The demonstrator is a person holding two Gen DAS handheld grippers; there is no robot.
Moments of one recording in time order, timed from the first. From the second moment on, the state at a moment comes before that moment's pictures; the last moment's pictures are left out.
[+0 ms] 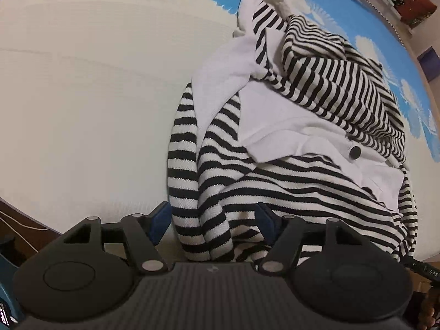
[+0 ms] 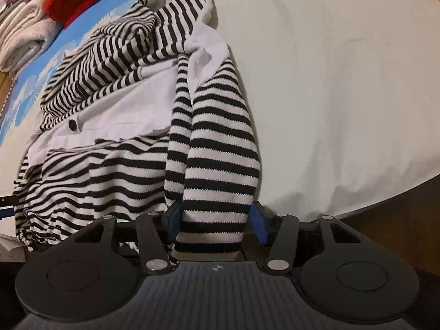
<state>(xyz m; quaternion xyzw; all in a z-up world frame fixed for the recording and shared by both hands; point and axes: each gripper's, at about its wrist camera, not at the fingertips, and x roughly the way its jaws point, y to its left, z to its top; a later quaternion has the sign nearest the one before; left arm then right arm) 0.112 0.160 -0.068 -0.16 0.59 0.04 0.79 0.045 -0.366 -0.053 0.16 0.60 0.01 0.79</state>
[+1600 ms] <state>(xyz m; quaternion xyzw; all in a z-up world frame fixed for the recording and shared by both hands) 0.089 0.136 -0.084 -0.16 0.61 0.06 0.77 0.043 -0.361 -0.055 0.15 0.61 0.03 0.78</state>
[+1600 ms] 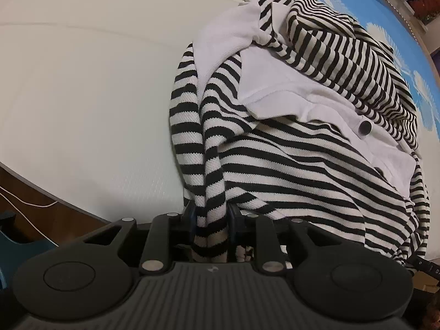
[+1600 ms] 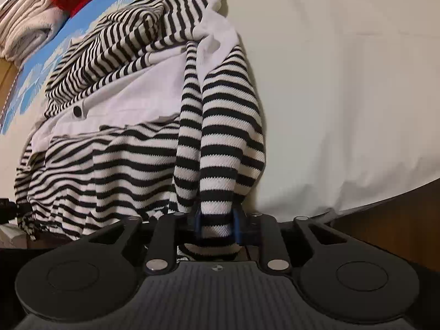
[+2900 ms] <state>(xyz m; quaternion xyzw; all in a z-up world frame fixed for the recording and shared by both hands) -0.007 0.127 0.076 -0.15 0.48 -0.07 0.86 -0.044 -0.461 0.117 0.27 0.48 0.07 0.83</state>
